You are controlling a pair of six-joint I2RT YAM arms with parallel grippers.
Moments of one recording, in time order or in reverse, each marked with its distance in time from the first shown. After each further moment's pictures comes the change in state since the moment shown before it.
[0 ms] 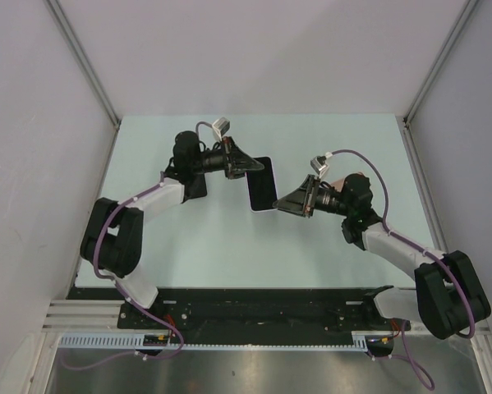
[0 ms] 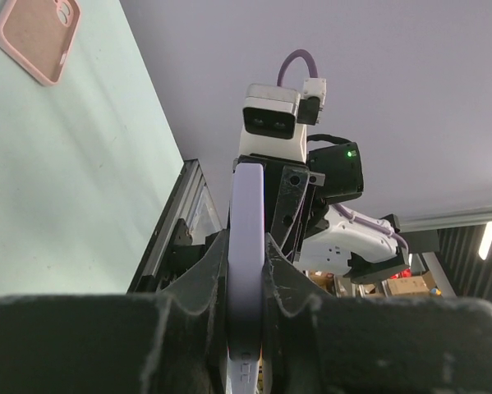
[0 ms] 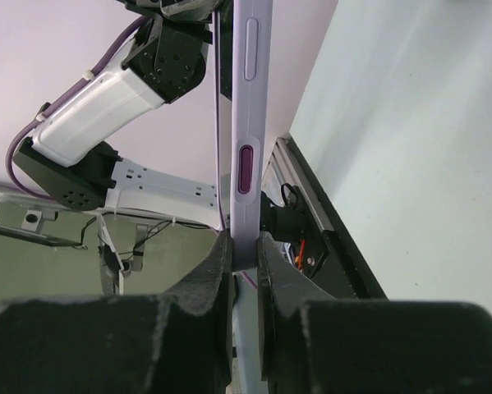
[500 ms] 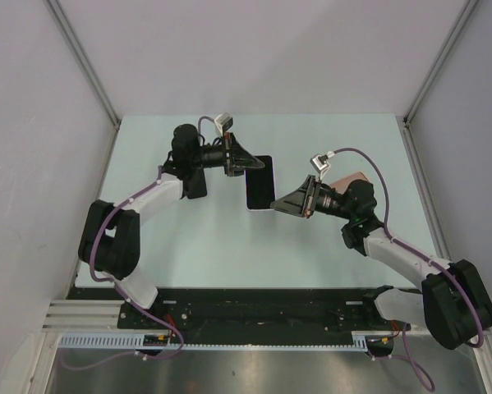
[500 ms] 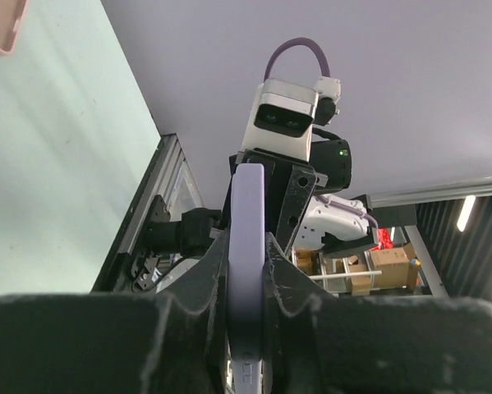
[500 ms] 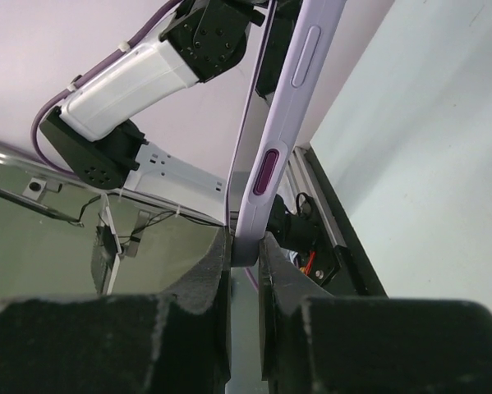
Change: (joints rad) left arm 0.005 -0.018 0.067 -0.100 0.082 -0.014; right arm 0.063 -0.061 -0.021 0.138 0.032 0.019
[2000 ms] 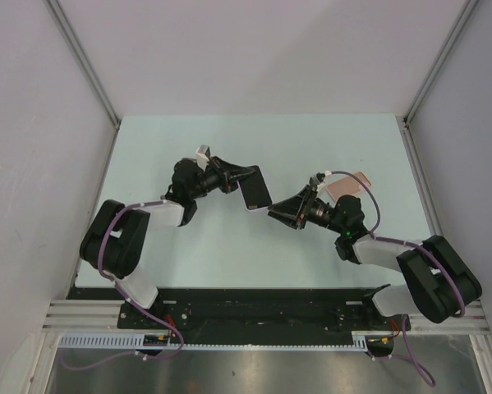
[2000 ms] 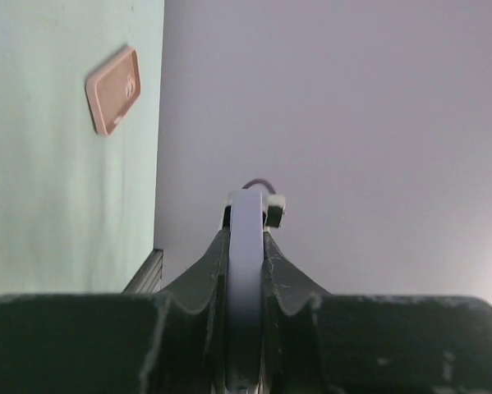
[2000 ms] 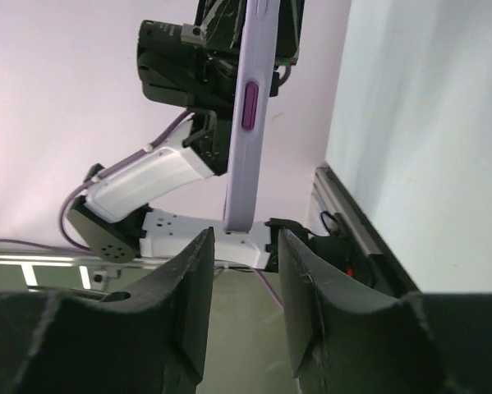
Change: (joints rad) left arm -0.010 0.006 -0.371 0.355 -0.446 -0.317; right arm 0.029 0.161 -0.158 0.211 0.193 0.254
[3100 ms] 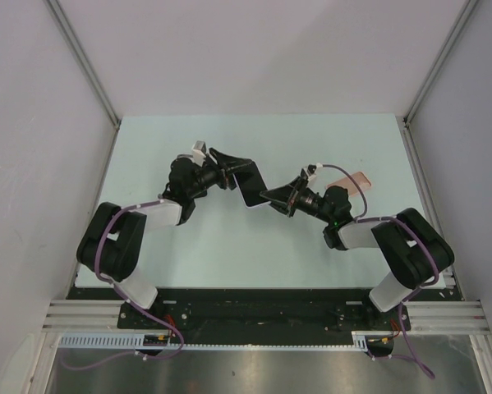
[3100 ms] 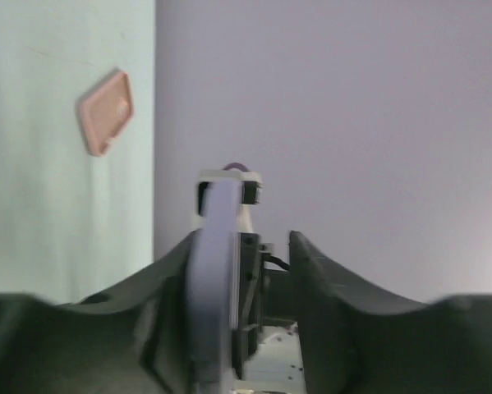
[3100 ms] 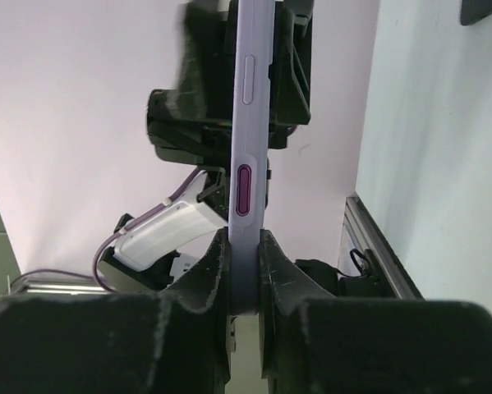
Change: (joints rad) left arm 0.014 -0.031 0.009 -0.019 -0.073 0.039; right arm 0.022 0.269 0.122 0.236 0.074 0.176
